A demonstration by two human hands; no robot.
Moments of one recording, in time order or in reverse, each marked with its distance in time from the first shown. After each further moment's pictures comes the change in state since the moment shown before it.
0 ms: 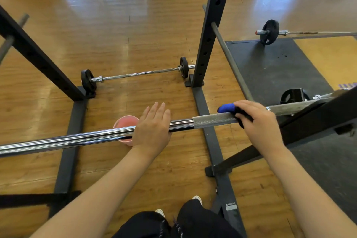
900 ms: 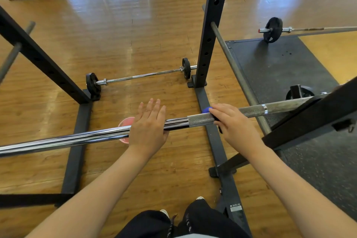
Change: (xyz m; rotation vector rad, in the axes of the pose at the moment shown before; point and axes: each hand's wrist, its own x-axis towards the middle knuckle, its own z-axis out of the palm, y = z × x) left_hand -0.001 0.003 0.000 0.116 0.024 -0.015; right_hand -0.006 0.007 0.033 -0.095 -0.104 -0.257
